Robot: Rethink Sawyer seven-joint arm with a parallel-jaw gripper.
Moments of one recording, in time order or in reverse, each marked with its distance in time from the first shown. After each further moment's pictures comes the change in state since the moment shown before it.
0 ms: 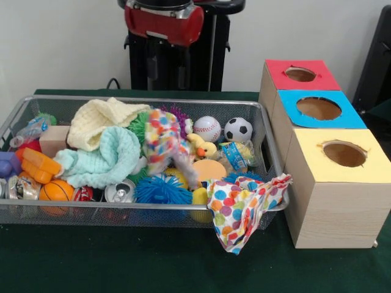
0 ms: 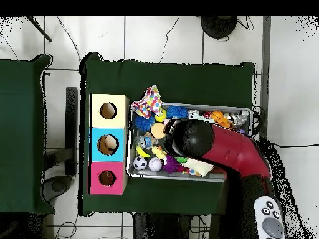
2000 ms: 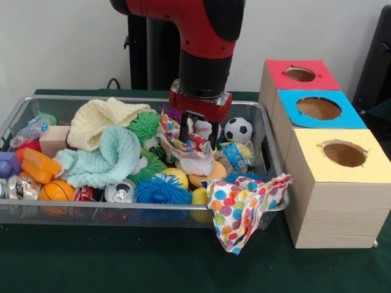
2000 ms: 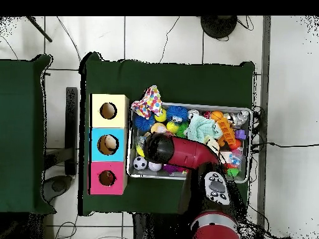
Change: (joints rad) arm 0.143 0.285 -0.080 0.043 0.005 -0.331 0.000
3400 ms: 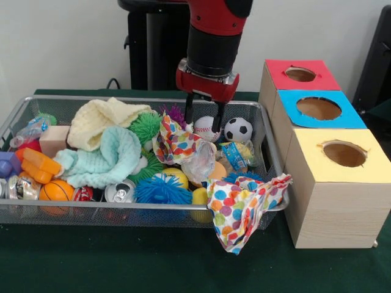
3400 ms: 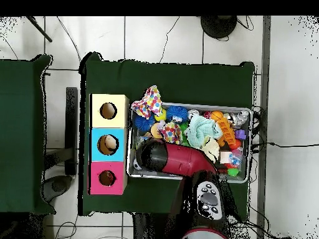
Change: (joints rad) arm 0.064 -0.065 -0.051 0.058 0.000 0.008 0.000
